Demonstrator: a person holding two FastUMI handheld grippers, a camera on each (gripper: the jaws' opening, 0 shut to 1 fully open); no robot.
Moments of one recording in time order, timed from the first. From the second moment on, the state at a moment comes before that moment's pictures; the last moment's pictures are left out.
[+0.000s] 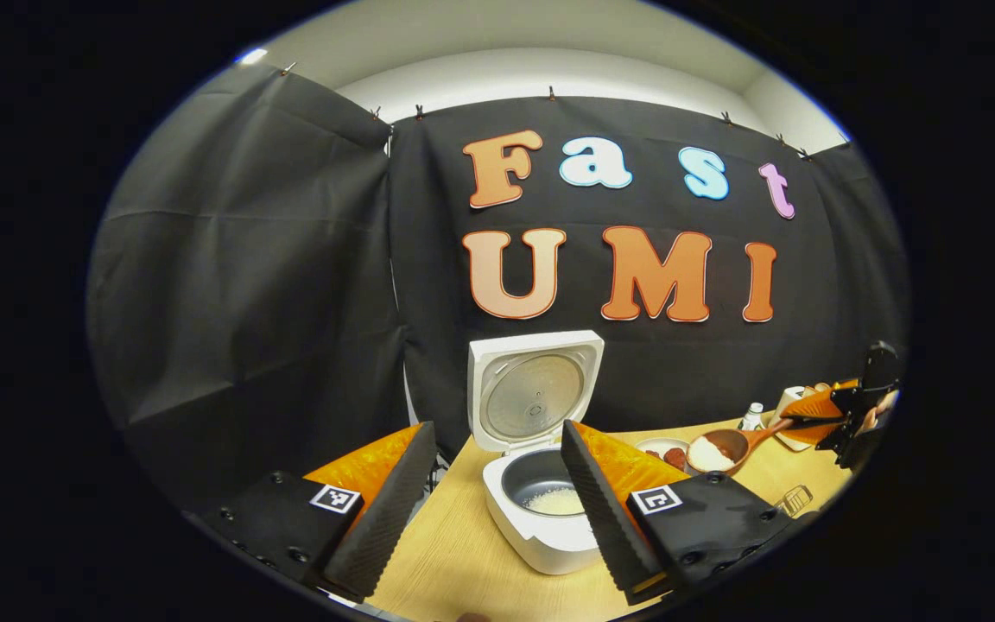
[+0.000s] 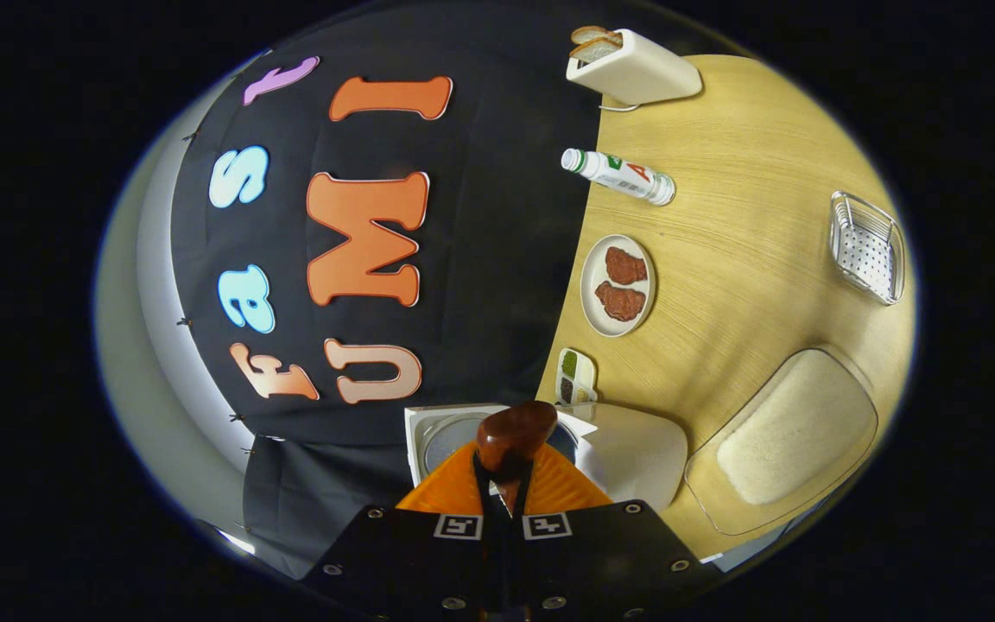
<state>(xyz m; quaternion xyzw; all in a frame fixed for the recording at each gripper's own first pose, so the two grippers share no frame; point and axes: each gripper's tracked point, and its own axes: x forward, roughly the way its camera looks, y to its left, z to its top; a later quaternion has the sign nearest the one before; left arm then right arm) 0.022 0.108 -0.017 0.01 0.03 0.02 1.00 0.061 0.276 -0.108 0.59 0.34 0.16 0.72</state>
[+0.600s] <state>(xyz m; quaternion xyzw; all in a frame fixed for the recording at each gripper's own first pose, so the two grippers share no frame) 0.033 0.110 -0.024 0.01 0.04 0.00 1.00 0.120 0.373 -0.095 0.56 0.34 0.18 0.74</state>
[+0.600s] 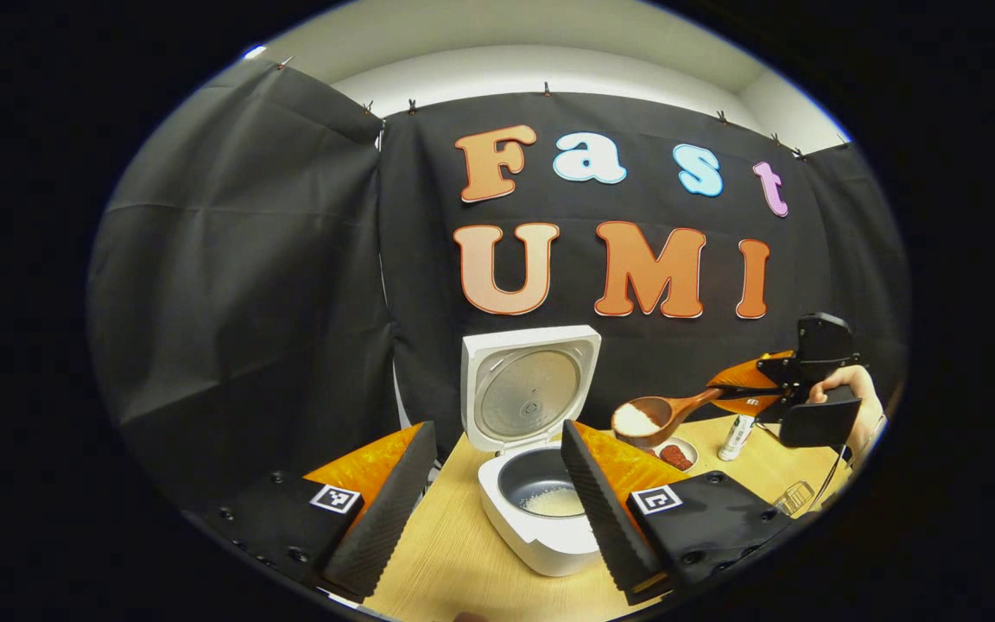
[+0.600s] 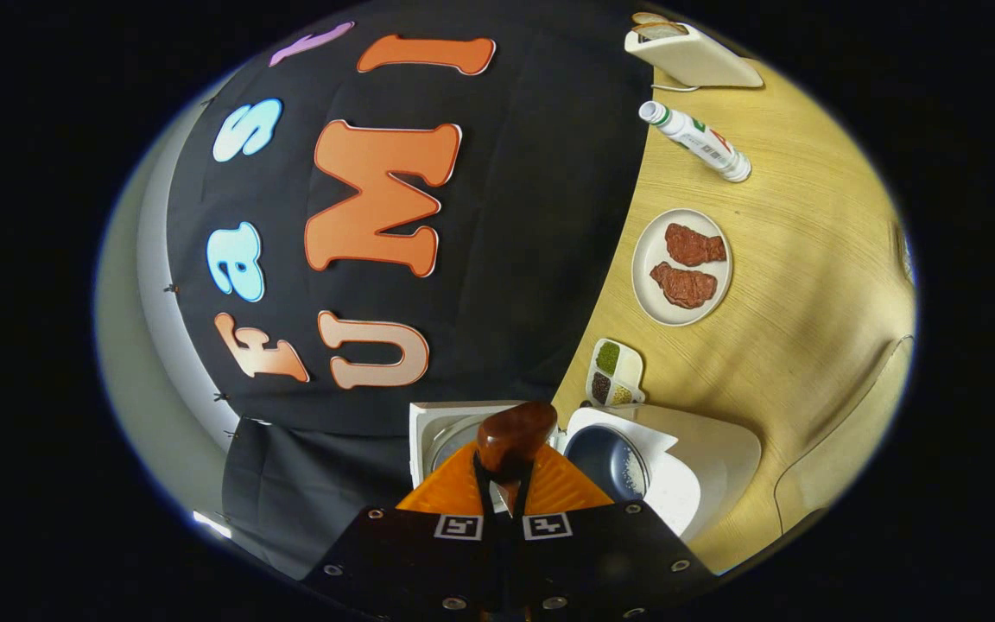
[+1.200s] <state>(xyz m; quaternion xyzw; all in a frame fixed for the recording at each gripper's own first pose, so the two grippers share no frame) 0.044 0.119 -0.033 0.00 0.04 0.00 1.00 0.138 0.412 -0.101 0.43 0.31 0.20 0.82</state>
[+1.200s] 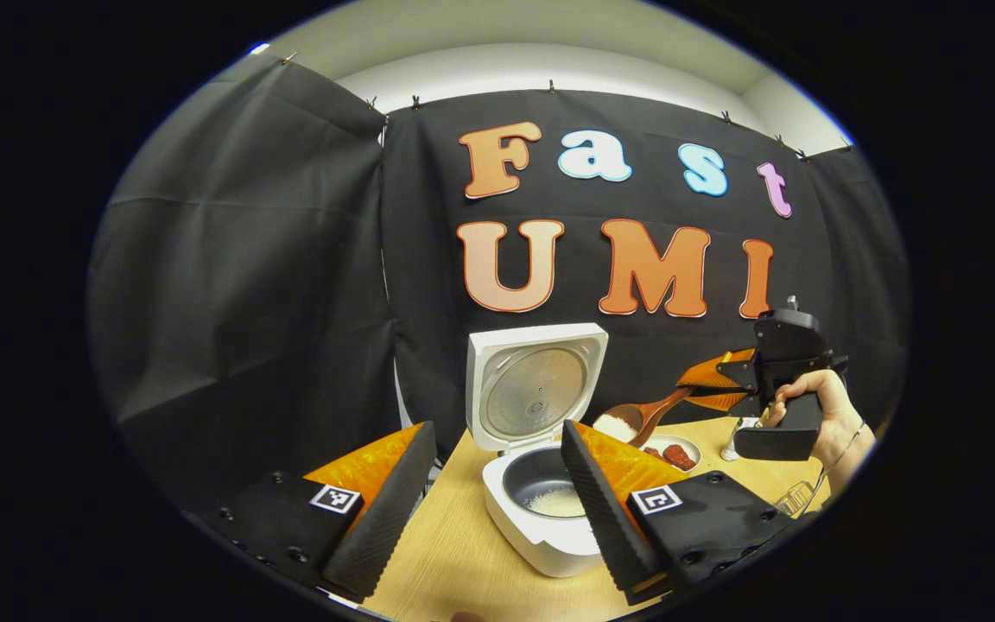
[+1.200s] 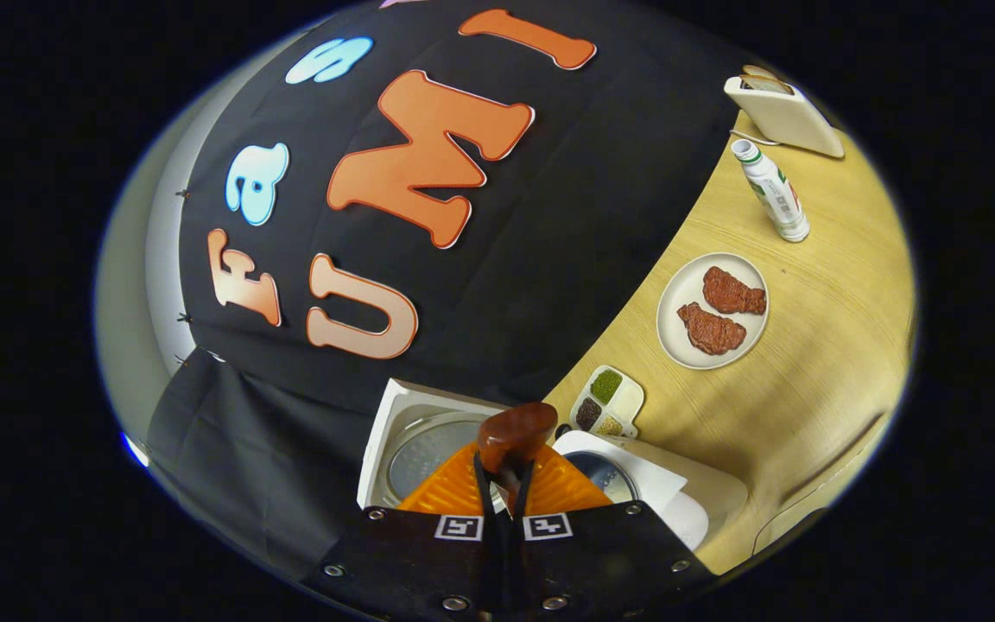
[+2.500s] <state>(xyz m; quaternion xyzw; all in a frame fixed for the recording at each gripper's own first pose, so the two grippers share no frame) 0.039 0.128 -0.040 0.00 0.04 0.01 1.00 0.121 0.455 -0.067 0.21 0.18 0.29 0.92</state>
